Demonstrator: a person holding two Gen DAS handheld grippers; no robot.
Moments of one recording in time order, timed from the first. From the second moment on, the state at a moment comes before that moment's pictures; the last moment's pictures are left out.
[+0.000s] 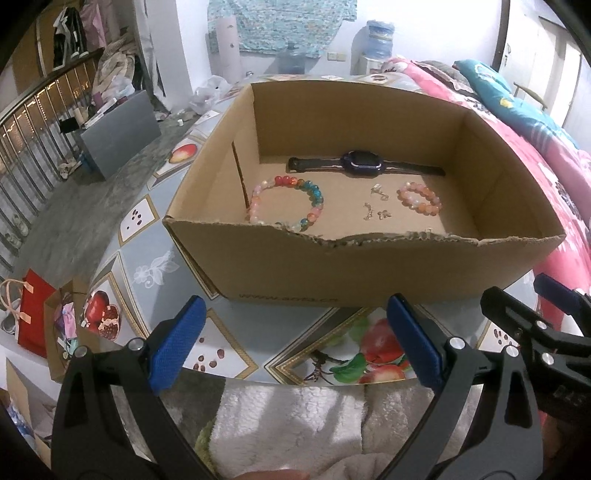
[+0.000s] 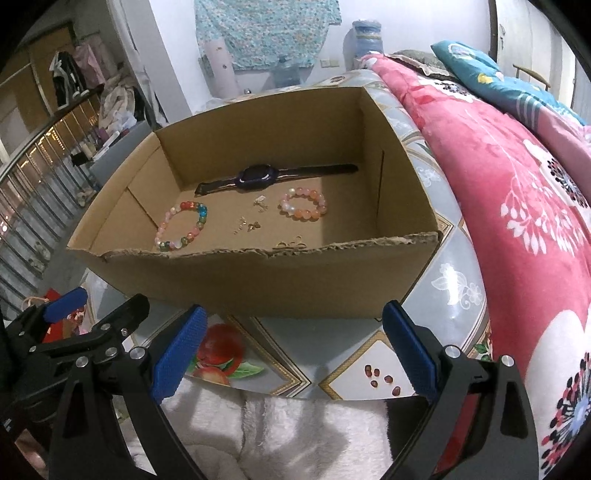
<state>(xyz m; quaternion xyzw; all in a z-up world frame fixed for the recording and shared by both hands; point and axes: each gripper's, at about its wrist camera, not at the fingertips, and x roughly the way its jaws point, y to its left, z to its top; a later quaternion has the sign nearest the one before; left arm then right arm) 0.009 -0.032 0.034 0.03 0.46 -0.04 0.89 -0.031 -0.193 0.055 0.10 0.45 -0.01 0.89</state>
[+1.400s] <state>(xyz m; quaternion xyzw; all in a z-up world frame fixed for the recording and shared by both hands) 0.013 -0.030 0.029 0.03 0.47 -0.03 0.88 -0.031 -0.196 0.053 0.09 0.46 -0.01 0.88</state>
